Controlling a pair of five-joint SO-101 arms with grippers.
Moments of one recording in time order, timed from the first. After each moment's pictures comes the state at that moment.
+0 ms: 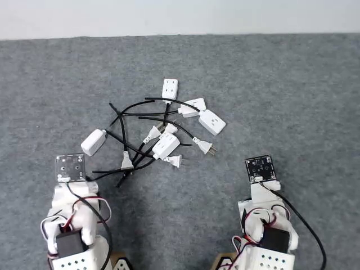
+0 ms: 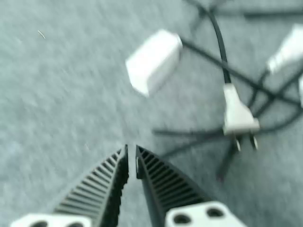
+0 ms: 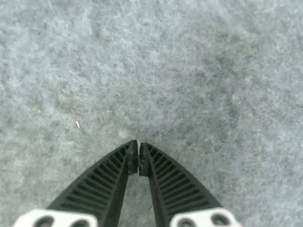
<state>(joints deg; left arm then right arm) -19.0 -103.3 94.9 64.8 -4.9 10.5 -102.2 95.5 73.6 21.3</state>
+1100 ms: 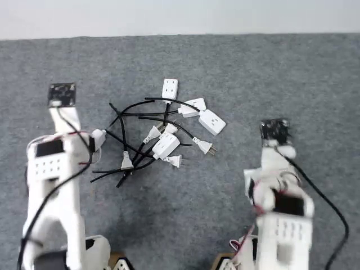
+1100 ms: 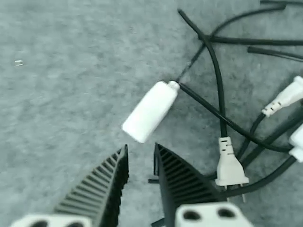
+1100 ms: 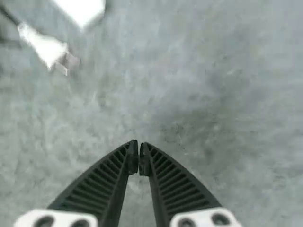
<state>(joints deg) -15.3 -19.9 41.2 57.7 -2.9 6.4 -58.1 64.9 61.3 12.8</state>
